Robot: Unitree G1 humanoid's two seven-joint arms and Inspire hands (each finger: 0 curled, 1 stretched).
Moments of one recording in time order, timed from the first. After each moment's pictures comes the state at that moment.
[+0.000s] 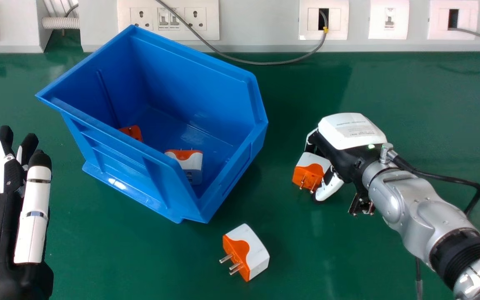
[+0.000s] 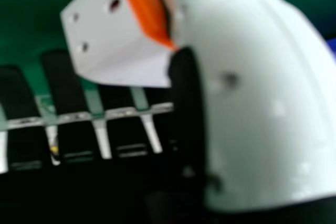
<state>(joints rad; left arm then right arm) 0.47 0.07 0.27 -0.54 -0.19 -0.02 -0.07 -0.76 -0.36 0.59 0.93 -0.79 -0.04 -0.08</state>
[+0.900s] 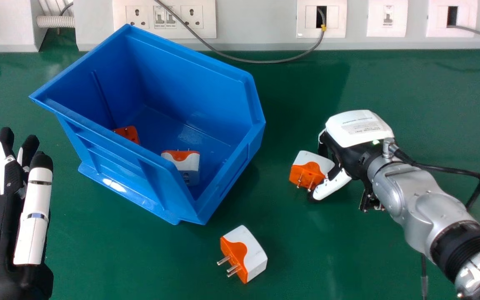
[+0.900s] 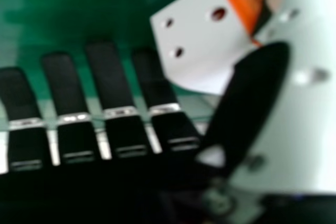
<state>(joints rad) 0.47 0.06 0.28 -0.53 -0.19 -0.02 -0.09 -0.80 -0.37 0.63 0.93 -0.84 0.04 0.00</state>
